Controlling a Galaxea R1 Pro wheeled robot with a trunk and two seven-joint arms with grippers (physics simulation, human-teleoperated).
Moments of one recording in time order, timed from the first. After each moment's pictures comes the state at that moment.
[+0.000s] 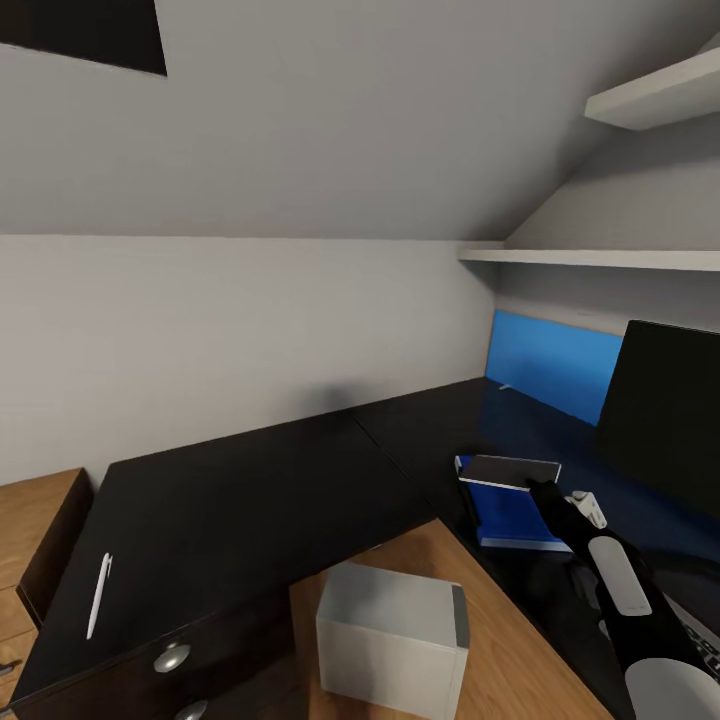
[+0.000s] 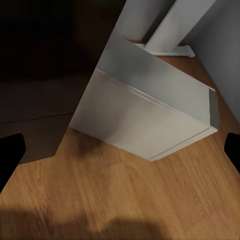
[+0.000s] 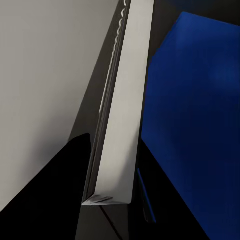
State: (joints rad) left arm 0.20 0.31 -0.68 -1.47 0.82 -0.13 0.39; right arm -0.53 -0.14 -0.32 -0.96 -0.98 0.37 0.02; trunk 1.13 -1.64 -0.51
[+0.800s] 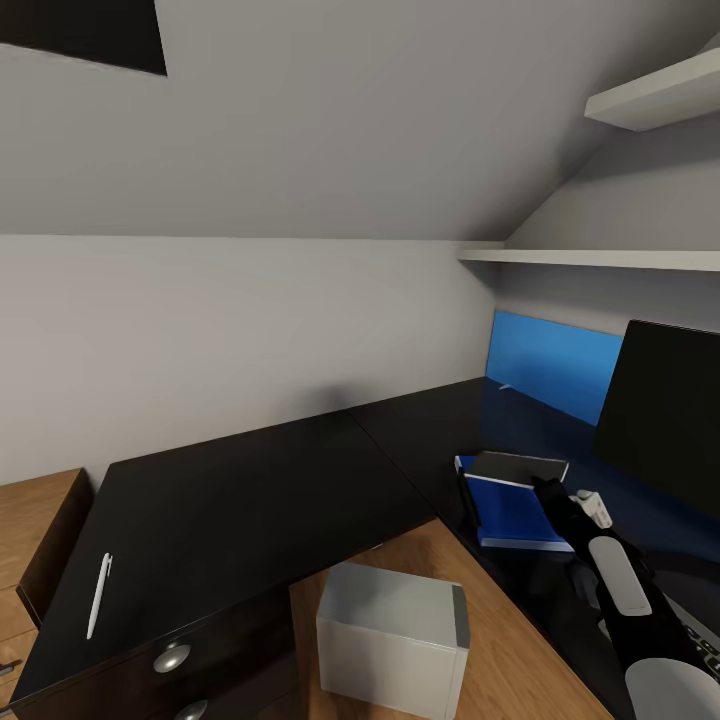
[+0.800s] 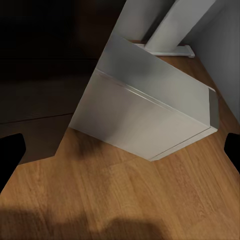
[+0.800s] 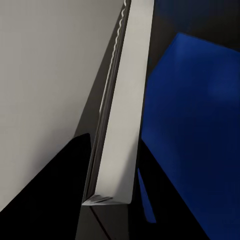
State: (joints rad) left arm 0.20 0.31 -0.68 -1.47 0.82 -0.13 0.39; right arm -0.53 -0.14 -0.32 -0.96 -0.97 0.31 0.01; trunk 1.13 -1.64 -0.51
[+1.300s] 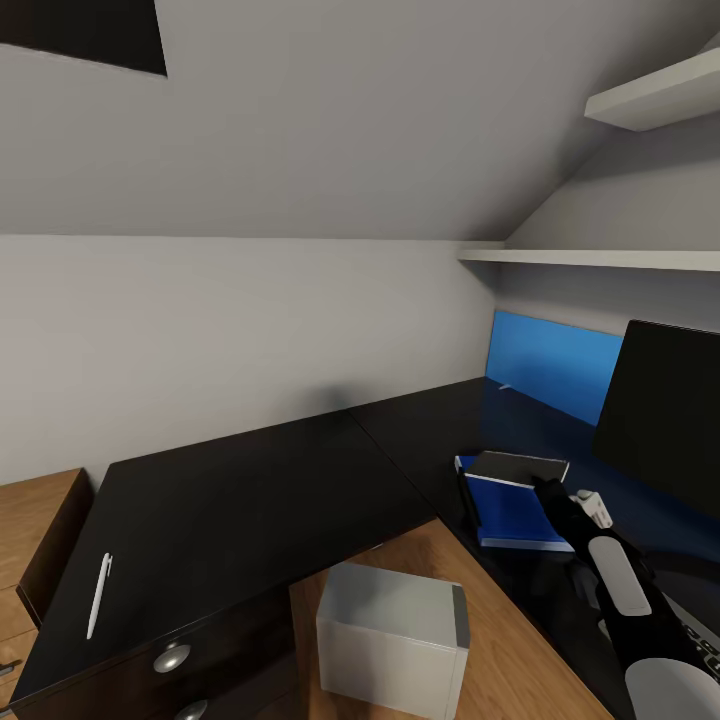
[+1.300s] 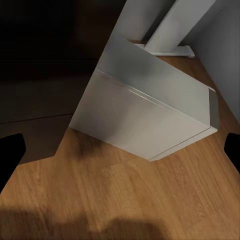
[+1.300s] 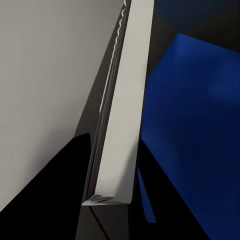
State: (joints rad) left arm 0.20 0.31 -0.68 -1.47 0.82 -0.13 0.39; right arm -0.53 -0.14 -0.32 -0.96 -0.97 0.31 0.01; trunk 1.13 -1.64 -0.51
